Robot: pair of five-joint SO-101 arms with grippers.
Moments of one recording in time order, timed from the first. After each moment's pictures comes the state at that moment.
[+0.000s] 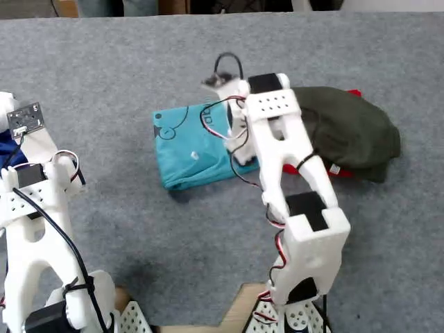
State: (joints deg) left arm -25.9 -32.2 46.5 60.0 3.2; right arm -13.6 19.8 -12.8 91.0 25.3
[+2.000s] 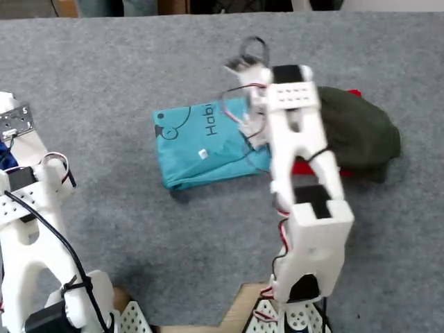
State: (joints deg) left arm -28.8 -32.3 46.6 59.2 -0.4; right arm -9.9 25.0 -21.9 89.1 25.3
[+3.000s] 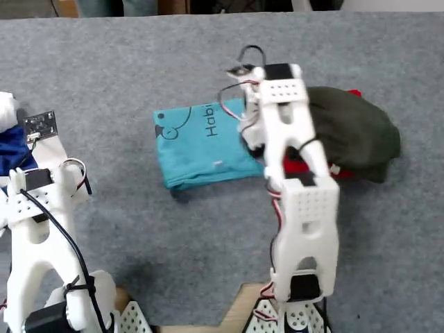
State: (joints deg) left arm -24.7 -32.4 50.9 59.1 -0.6; right arm -4.7 38.4 -29.9 100.5 19.7
